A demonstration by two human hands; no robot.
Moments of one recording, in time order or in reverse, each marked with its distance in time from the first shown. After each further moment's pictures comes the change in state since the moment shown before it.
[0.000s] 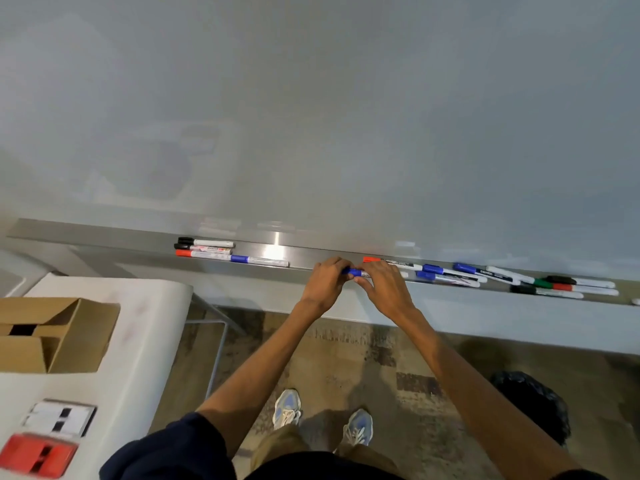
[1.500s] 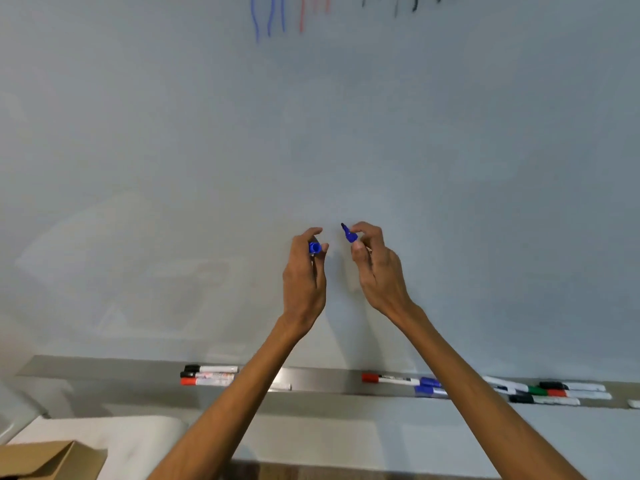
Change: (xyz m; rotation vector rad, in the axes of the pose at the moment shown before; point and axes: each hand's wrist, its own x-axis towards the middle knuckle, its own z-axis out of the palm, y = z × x) left_hand 0.038 0.143 -0.224 -0.285 0.857 0.376; right_hand 0.062 -0.152 -0.234 0.348 0.711 -0.455
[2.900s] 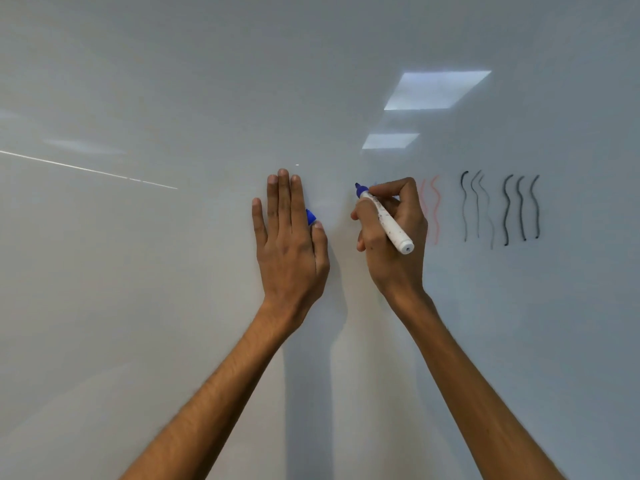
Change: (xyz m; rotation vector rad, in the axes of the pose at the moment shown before) left_hand 0.310 0.035 -0.140 0.475 0.443 0.536; right_hand 0.273 -0.222 0.028 0.349 0.532 -0.251
